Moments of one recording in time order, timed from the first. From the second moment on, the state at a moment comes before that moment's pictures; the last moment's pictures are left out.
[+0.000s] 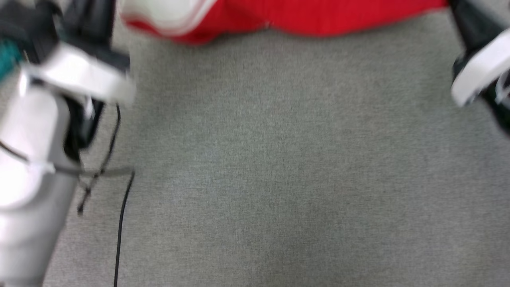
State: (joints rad) left arm -0.86 0.50 -0.39 0.22 -0.46 -0.06 -0.26; right arm -1.02 -0.56 0.66 0.62 0.69 0.13 -0.16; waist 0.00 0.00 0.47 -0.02
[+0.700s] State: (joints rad) left arm -0.06 0.56 -0.43 0.01 -0.67 0.04 -0.18; right arm -0.46 -0.66 0.71 0.46 0.82 0.13 -0.10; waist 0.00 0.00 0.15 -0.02
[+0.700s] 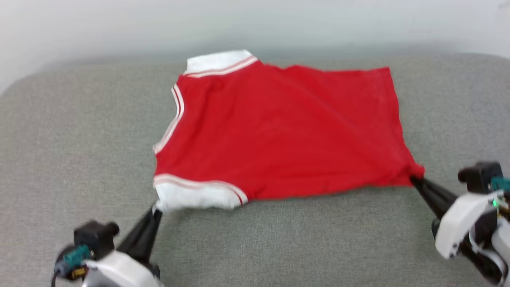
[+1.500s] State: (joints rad) left arm 0.20 0.58 -0.47 -0.05 -0.81 0.04 -0.09; right arm -0.04 -0.67 0.46 0.28 0.81 0.13 0.01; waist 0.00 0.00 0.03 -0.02
